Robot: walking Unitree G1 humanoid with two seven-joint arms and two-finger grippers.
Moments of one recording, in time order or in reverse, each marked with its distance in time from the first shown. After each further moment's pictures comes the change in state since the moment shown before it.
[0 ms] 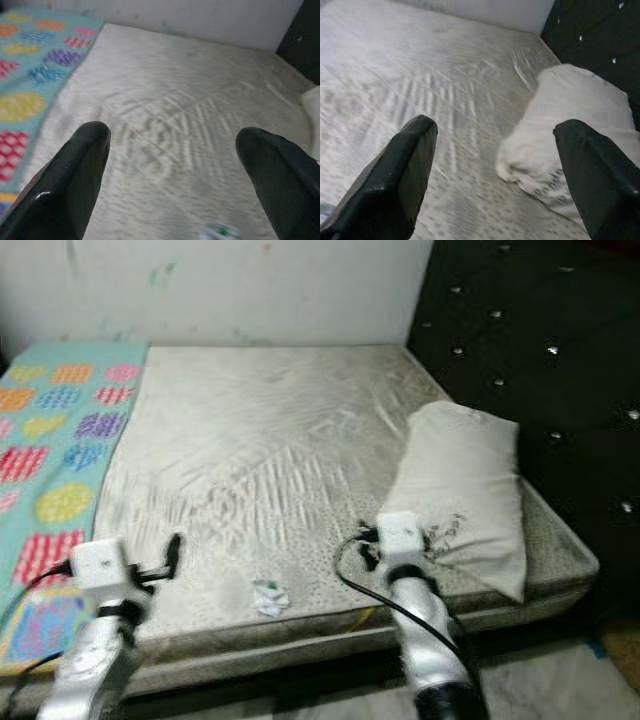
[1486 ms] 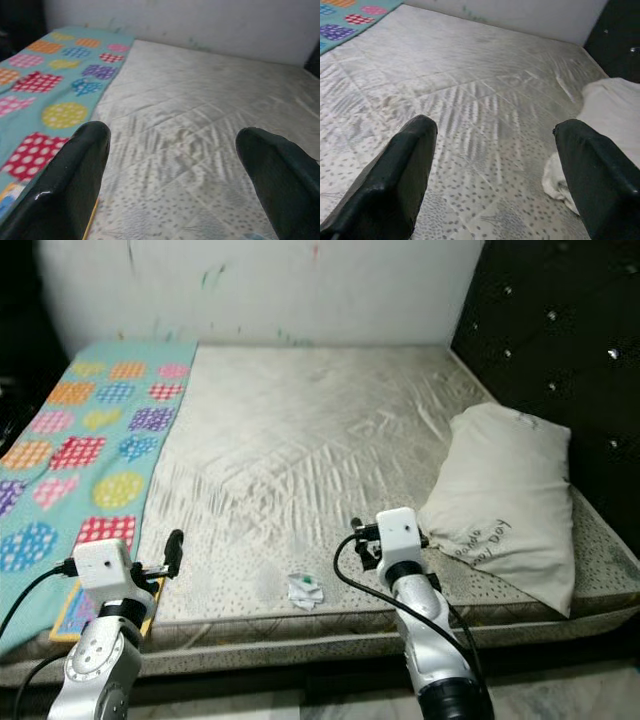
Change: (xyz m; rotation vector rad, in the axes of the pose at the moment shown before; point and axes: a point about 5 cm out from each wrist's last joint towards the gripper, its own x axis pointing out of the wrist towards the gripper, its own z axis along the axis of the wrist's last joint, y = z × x) left arm 0.004 -0.006 -0.001 0.003 -0.048 -0.019; right arm 0.001 -0.004 0.001 0.009 -0.008 0.047
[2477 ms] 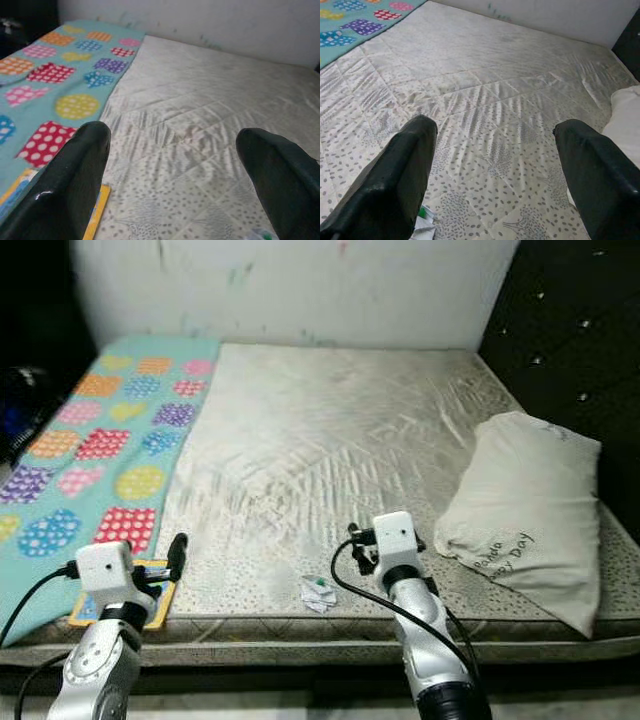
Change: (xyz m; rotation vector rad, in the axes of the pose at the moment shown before) left arm -0.002 0.000 -0.003 -0.016 0.020 -0.036; right arm -0.003 0.004 -0.005 0.003 0.023 0.016
